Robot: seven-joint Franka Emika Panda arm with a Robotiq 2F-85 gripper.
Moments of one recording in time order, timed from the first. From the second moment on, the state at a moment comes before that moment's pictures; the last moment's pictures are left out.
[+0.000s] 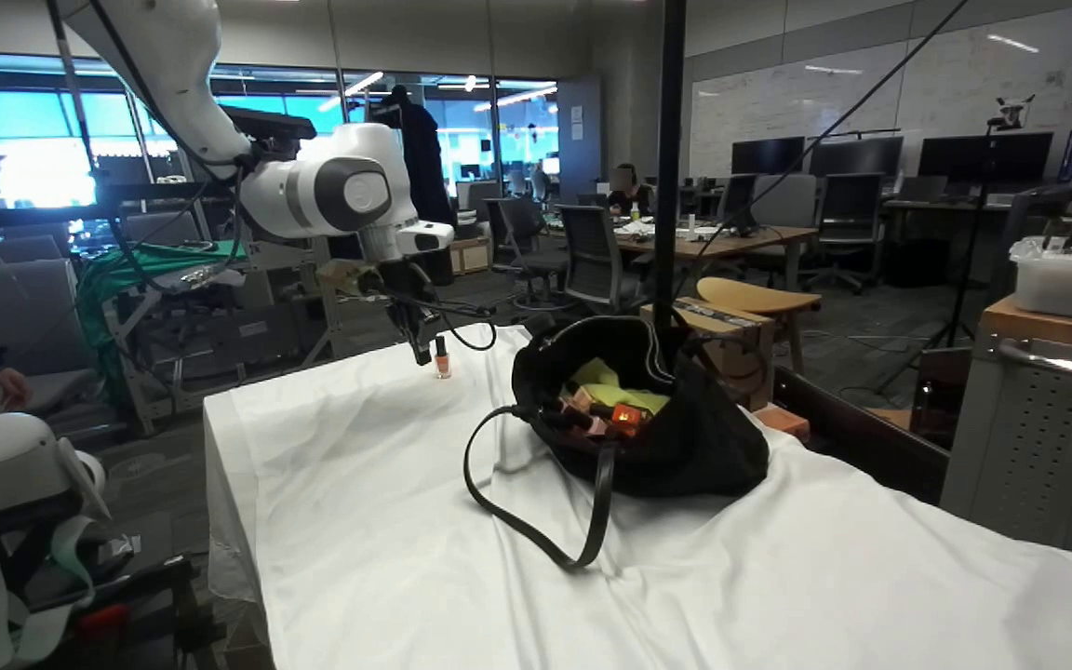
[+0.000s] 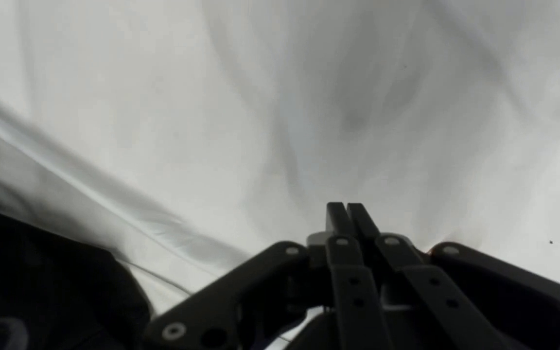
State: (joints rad) arm 0.26 0.30 0.16 -2.10 -0.18 2.52 0.37
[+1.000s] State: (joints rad) arm 0.31 0.47 0.18 -1.82 0.01 2.40 0.32
